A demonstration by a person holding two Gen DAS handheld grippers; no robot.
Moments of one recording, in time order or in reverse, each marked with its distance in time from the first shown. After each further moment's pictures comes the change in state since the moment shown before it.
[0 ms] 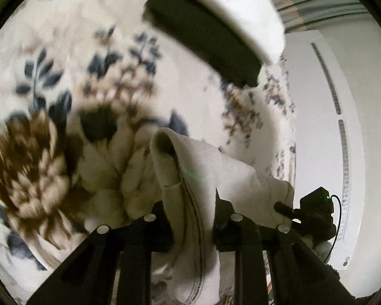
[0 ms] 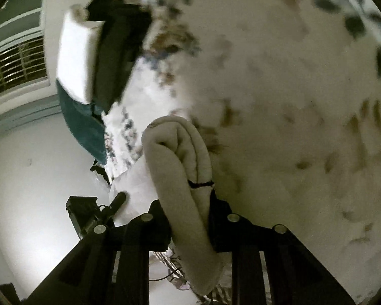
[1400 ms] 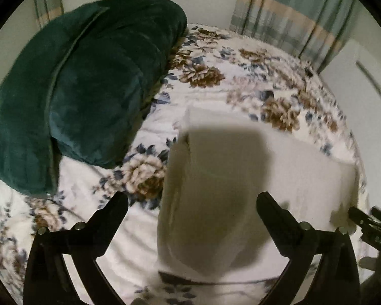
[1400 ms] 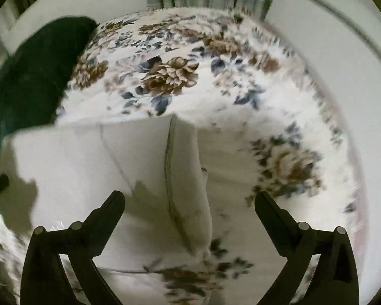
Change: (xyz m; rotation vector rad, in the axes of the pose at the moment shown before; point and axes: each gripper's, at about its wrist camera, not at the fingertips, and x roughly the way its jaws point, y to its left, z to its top) left arm 0.001 -0.117 0.313 0.259 -0.322 0.578; right arm 0.052 0.359 0.254 -0.548 -0.469 -0.867
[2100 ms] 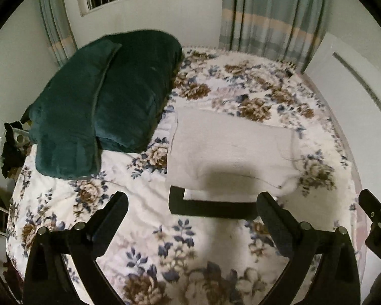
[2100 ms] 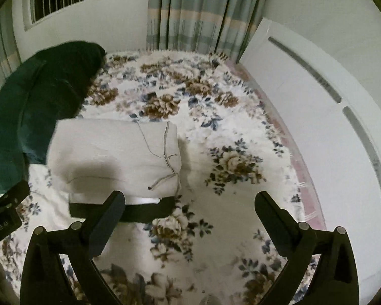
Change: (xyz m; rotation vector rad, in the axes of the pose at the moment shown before) left arm -0.209 -0.043 -0.082 0.058 -0.095 0.057; right arm -0.261 -0.019 -0.121 -0.034 -0.221 -0.102
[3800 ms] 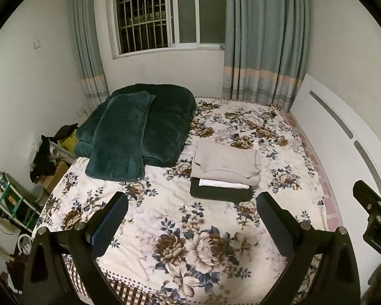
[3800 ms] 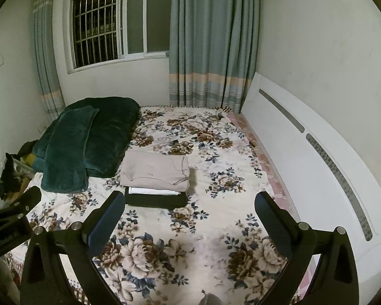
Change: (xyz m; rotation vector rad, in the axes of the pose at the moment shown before) left arm -0.323 0.012 -0.120 -0.025 -0.246 0.047; right arm -0.401 -0.097 -0.118 -0.017 -0.273 0.156
